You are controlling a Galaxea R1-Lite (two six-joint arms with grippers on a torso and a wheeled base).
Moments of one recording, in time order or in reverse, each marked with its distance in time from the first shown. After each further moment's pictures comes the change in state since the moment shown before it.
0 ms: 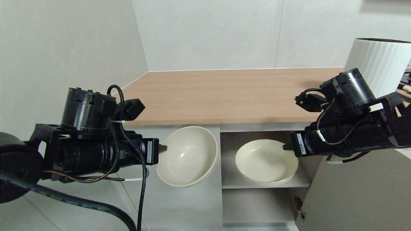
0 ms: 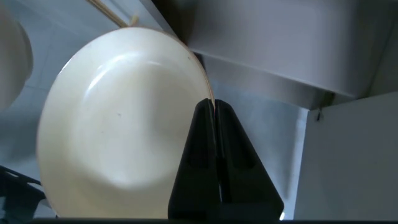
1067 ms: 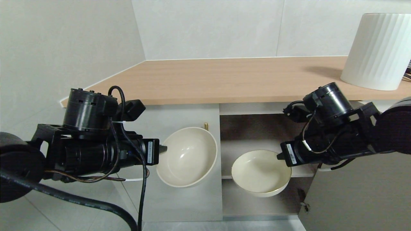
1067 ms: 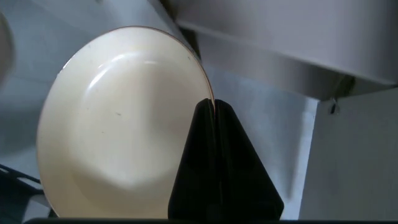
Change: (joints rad) left arm 0.000 0.006 0.000 -0.001 0.002 0.000; right arm 0.030 0.076 0.012 -0.001 -0.012 -0.019
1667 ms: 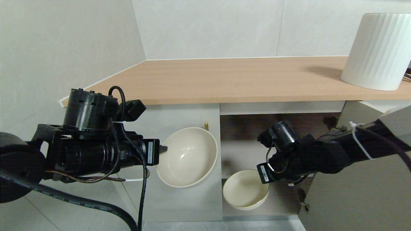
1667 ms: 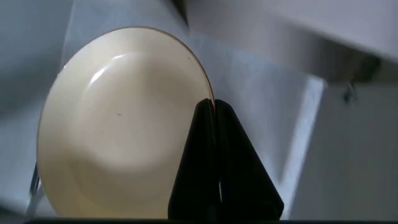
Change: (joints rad) left arm 0.000 0.000 0.001 0.000 0.000 0.000; right arm -0.001 0.315 0.031 -0.241 -0.040 0.003
